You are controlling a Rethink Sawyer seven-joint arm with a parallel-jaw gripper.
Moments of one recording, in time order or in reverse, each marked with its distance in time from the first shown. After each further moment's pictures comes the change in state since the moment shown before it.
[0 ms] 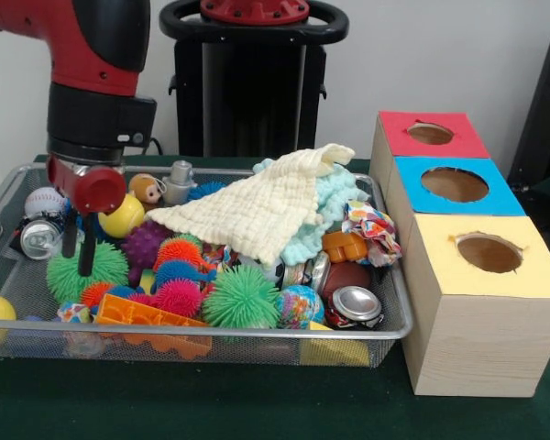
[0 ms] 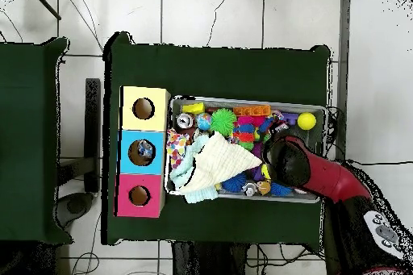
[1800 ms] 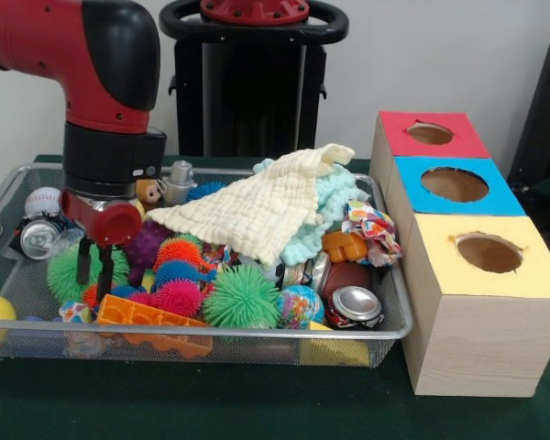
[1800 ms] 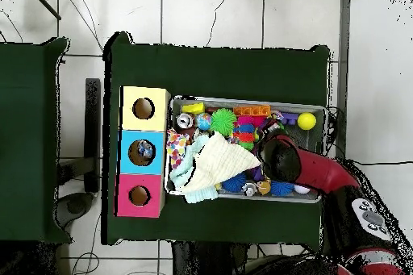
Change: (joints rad) arm 0.019 0.079 -0.003 -0.058 -0.053 0.003 0.000
